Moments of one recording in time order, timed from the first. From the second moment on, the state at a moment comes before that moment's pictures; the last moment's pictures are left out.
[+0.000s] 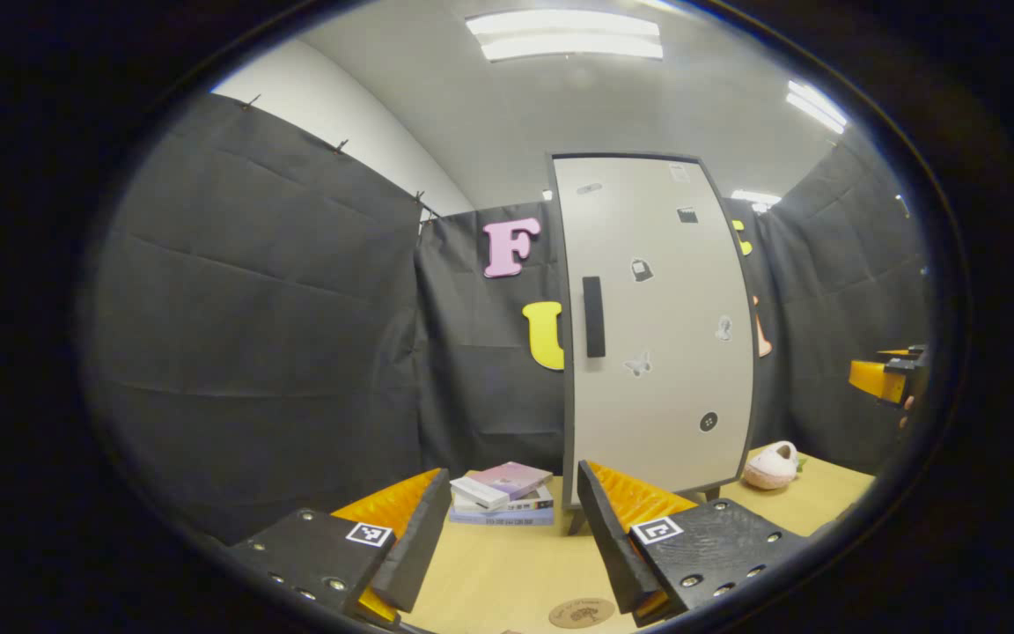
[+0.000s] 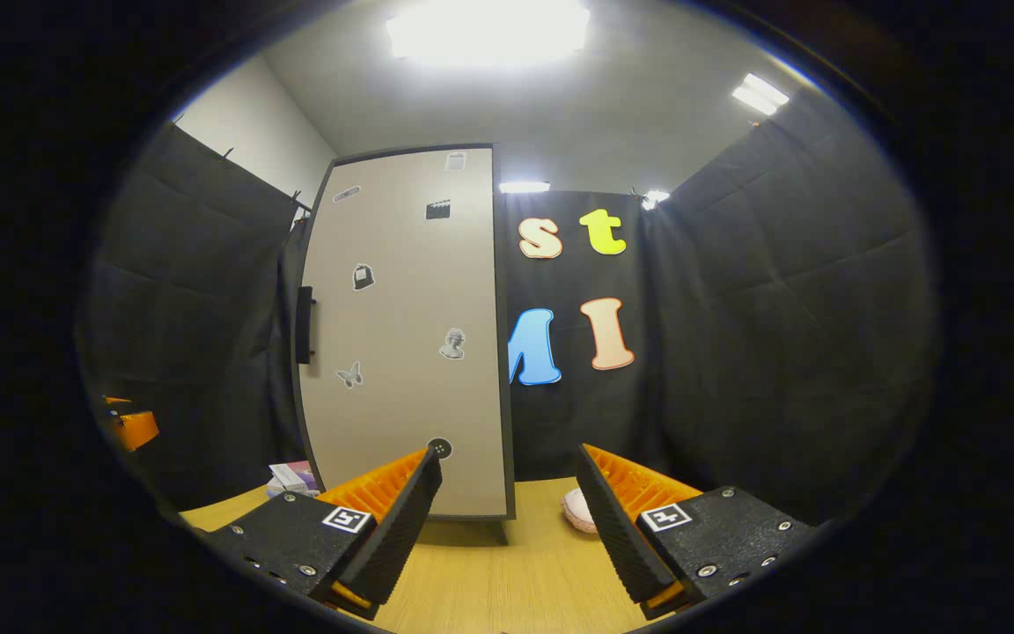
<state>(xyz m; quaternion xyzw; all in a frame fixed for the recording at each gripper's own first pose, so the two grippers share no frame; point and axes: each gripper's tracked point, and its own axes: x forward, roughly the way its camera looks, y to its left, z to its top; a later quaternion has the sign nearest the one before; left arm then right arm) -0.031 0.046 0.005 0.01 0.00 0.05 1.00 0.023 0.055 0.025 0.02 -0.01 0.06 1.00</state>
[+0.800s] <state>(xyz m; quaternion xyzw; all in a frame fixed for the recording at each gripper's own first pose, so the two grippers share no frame) -0.118 0.154 0.013 0.04 0.00 0.16 0.99 0.093 0.170 0.066 0.05 -0.02 0.14 0.99</state>
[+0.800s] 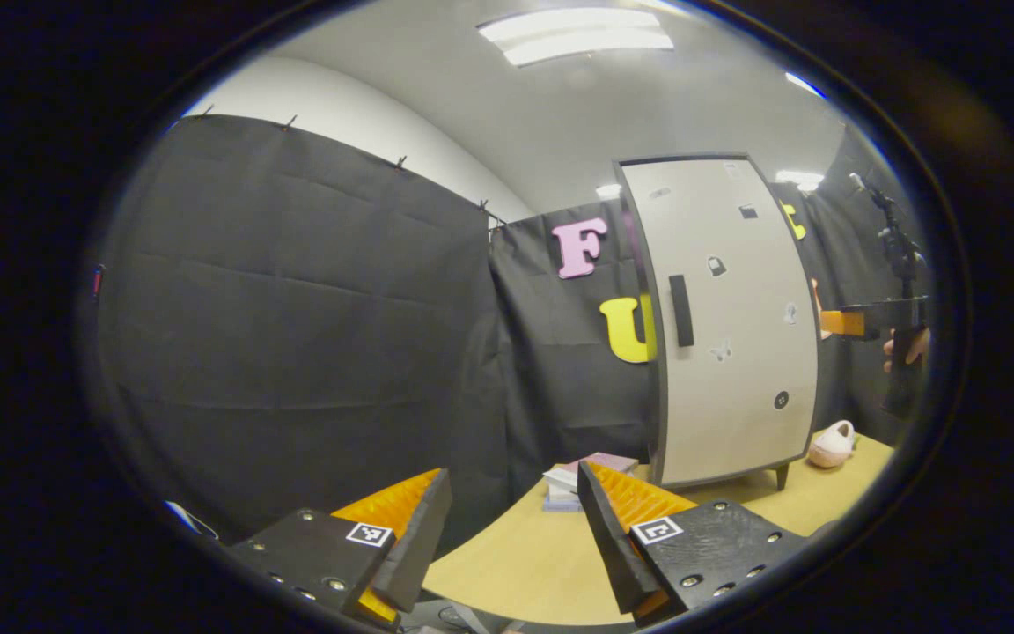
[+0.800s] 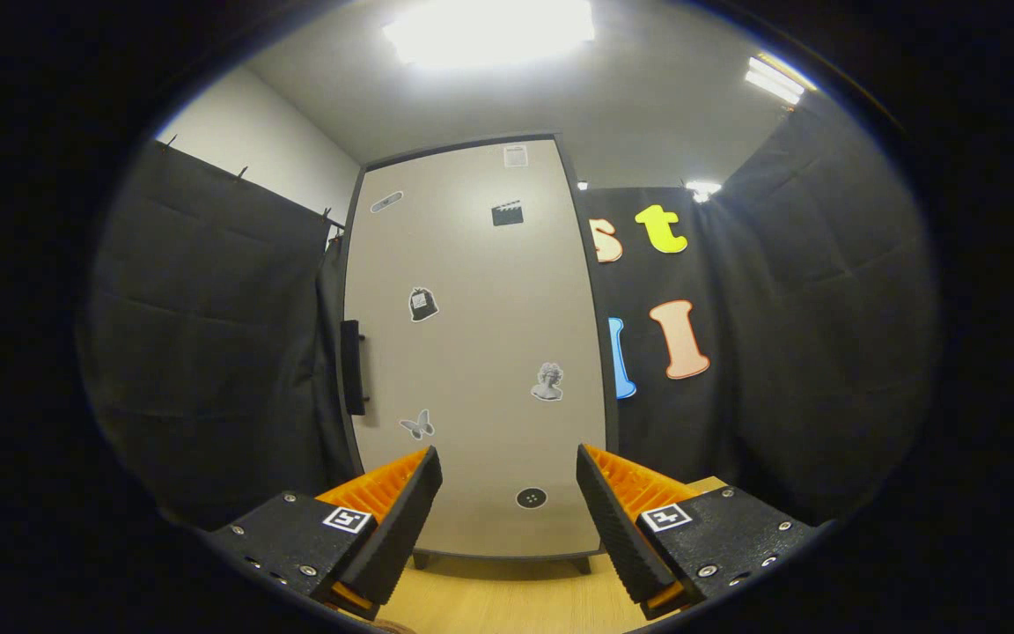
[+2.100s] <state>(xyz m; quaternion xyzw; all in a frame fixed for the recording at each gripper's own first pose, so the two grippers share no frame) -0.176 0.277 -0.011 0.02 0.02 0.26 0.97 0.212 0.403 0.112 0.02 0.01 0.20 0.98</state>
